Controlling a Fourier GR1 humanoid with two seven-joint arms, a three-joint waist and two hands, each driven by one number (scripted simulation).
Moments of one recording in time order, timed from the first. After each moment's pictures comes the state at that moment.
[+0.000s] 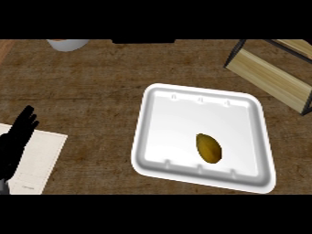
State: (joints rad) left arm 0.02 0.26 0.23 -1.45 0.03 -0.12 0.12; right arm -1.06 -0.69 -0.61 -1.05 0.72 -0.05 0.60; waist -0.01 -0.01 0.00
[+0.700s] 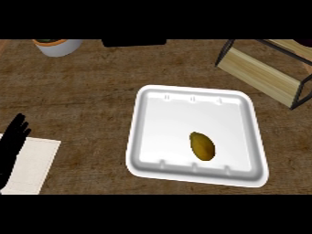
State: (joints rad) left arm 0.07 0.26 0.26 -1.45 0.04 -0.11 0.11; right arm -0.84 -0.99 -0.92 -1.55 0.45 0.42 0.91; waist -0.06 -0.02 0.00
